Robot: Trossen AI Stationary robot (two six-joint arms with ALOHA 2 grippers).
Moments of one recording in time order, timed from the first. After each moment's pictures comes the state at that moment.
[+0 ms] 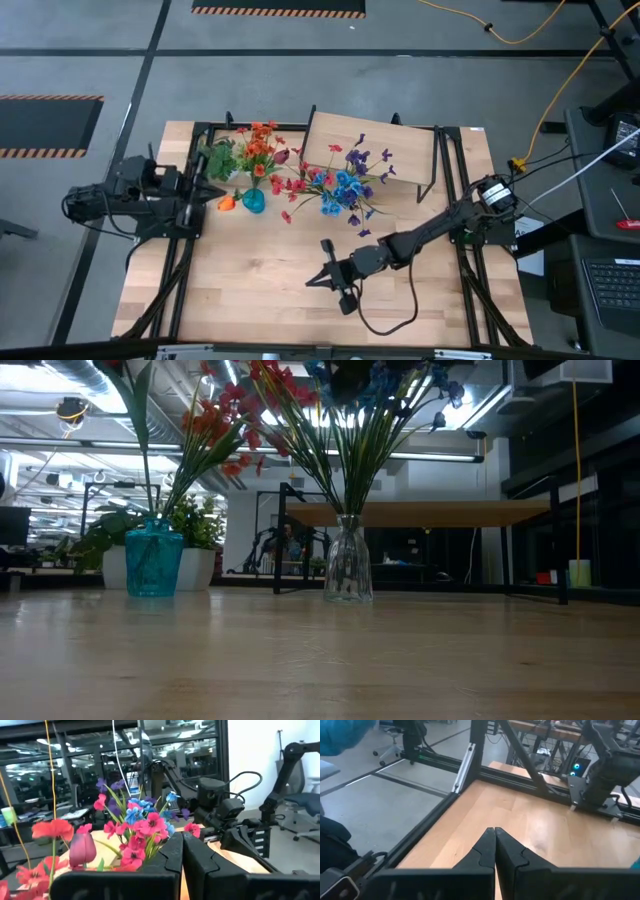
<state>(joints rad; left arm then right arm) 0.05 0.13 0.50 -0.26 0.14 0.09 0.43 1.85 1.06 0.55 0.11 -0.09</state>
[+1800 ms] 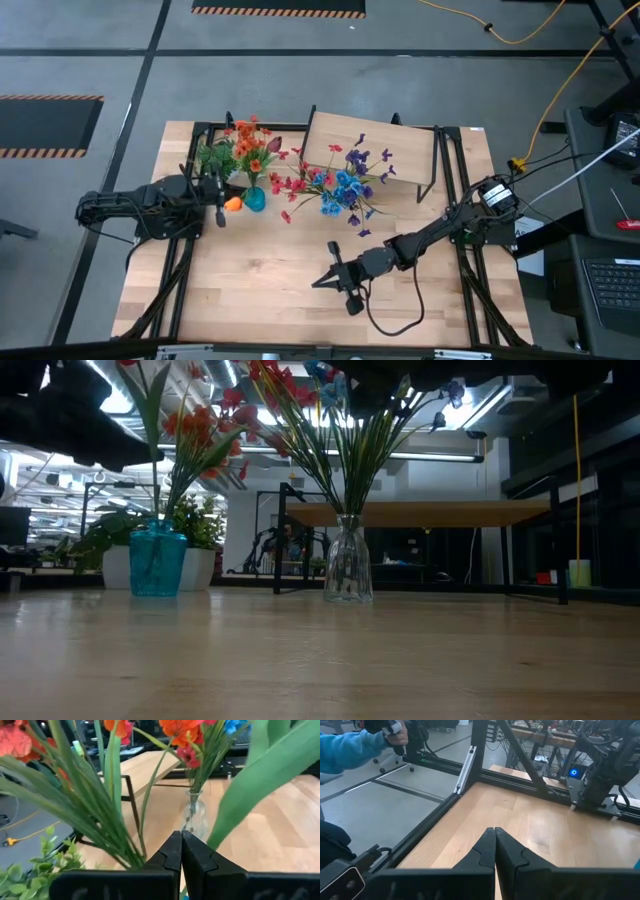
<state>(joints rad) 0.05 0.00 0.14 -0.27 -0.22 0.06 0.46 1.85 0.95 0.70 0.13 -0.08</state>
